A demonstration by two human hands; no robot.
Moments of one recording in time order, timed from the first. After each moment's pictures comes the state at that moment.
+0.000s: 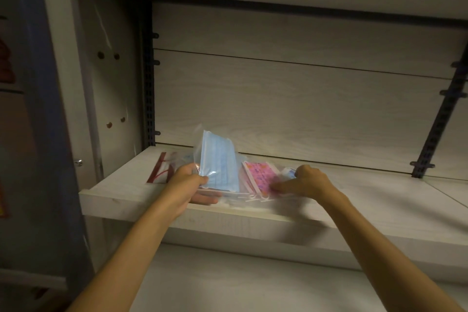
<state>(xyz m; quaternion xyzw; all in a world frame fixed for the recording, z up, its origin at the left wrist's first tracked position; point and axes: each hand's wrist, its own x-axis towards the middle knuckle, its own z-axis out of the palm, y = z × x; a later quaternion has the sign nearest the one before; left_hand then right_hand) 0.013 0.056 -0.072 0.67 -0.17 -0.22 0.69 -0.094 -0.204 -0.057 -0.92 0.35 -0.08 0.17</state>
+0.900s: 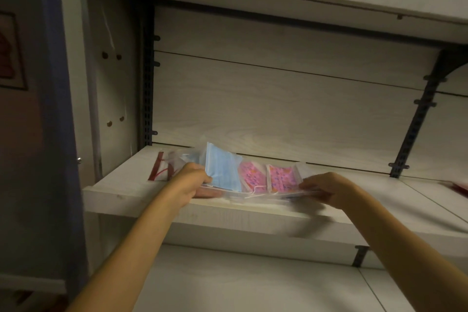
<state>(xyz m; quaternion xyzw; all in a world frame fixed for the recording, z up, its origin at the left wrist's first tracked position) 0.013 0.056 -0.060 0.66 -0.14 -0.28 0.68 -0.139 -0.225 -0.047 -0.67 0.41 -0.12 0.61</state>
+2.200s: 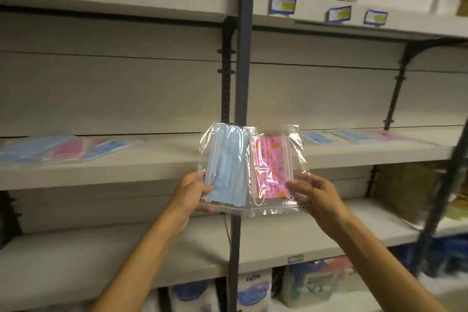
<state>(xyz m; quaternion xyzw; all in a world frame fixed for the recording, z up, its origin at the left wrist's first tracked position) -0.468 -0.236 -0.094 0.66 -0.31 -0.22 0.65 -0.667 -0.429 -0.106 -0.62 0.22 -0.35 0.67</state>
